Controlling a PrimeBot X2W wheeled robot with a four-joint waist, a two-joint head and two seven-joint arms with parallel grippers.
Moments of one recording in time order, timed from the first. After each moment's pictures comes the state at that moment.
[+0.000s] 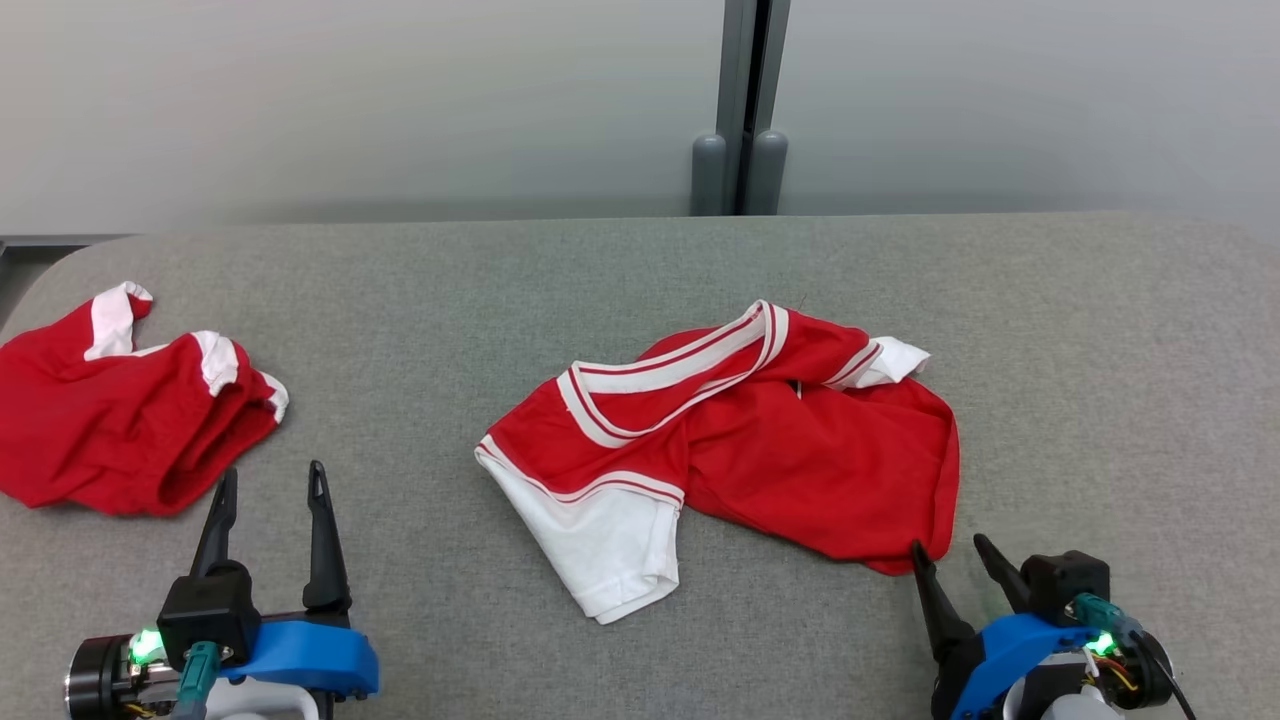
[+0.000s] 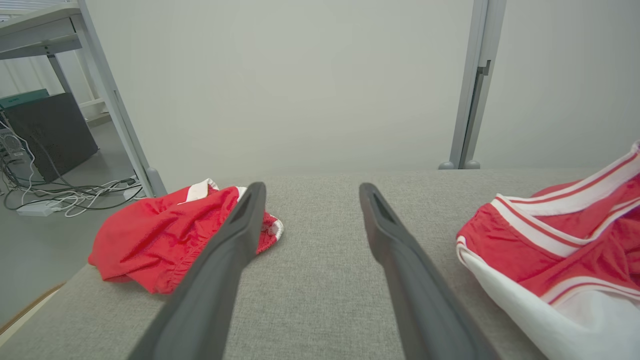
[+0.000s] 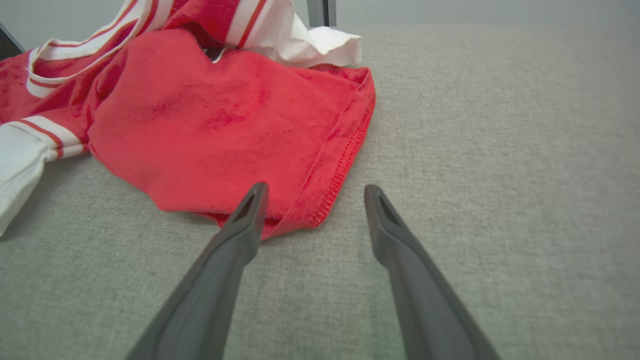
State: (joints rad) left arm -0.07 0.09 0.03 0.28 -0.03 0.01 -0.26; right arm -0.26 -0.07 0.05 0.74 0.14 0.13 -0.26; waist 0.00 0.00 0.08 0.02
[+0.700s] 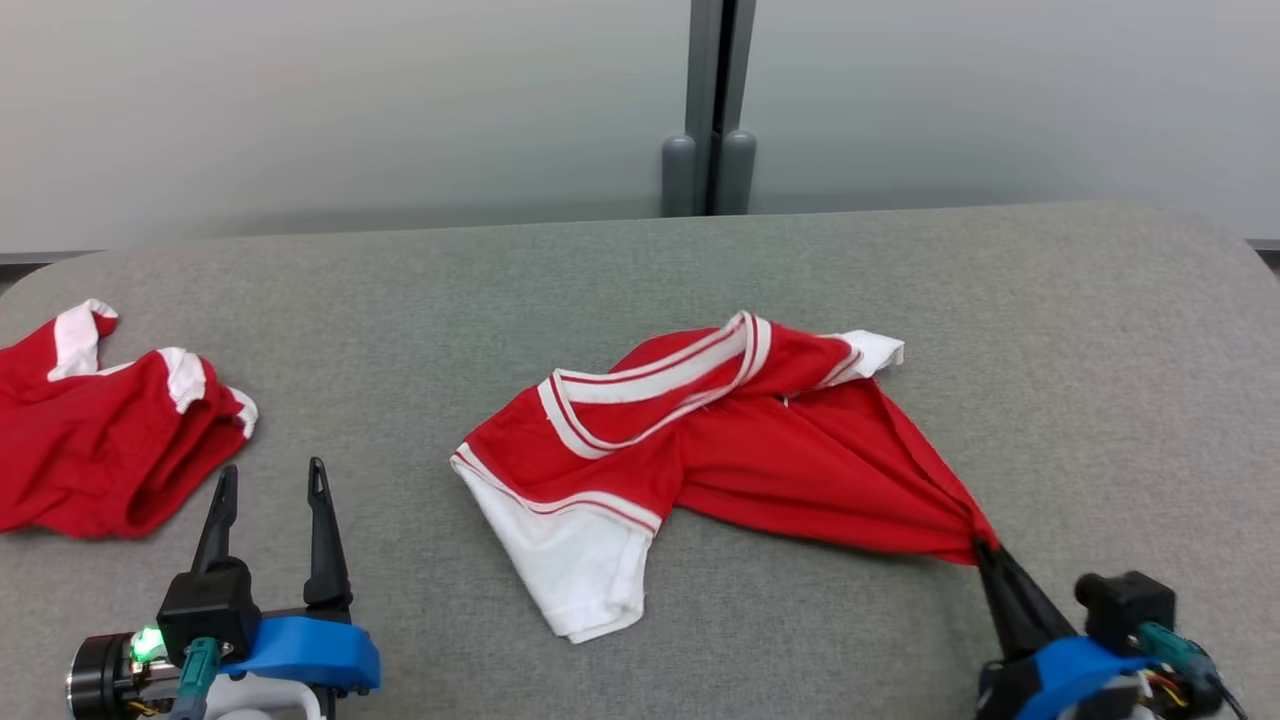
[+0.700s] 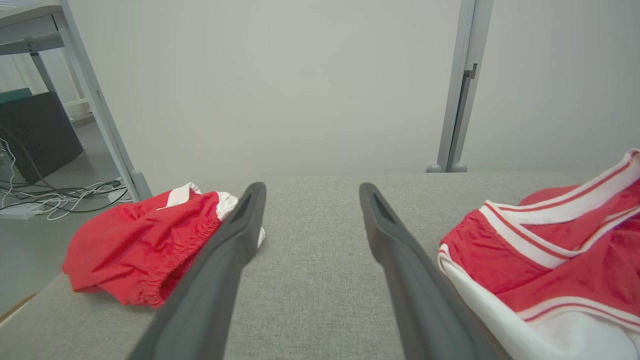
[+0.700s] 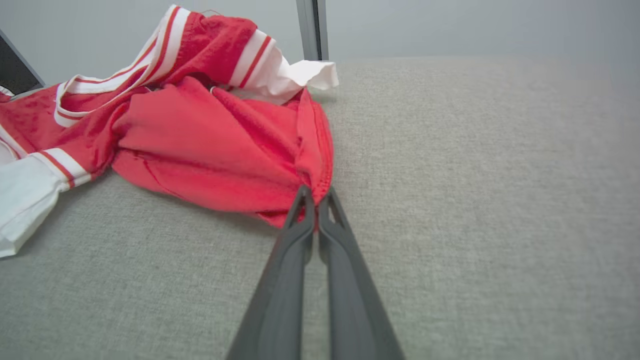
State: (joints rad) left arm -0.08 0.08 0.03 0.28 -0.03 0.01 -0.26; right arm -0.18 -0.14 0.13 0.60 0.24 0.13 -0.26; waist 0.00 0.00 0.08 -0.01
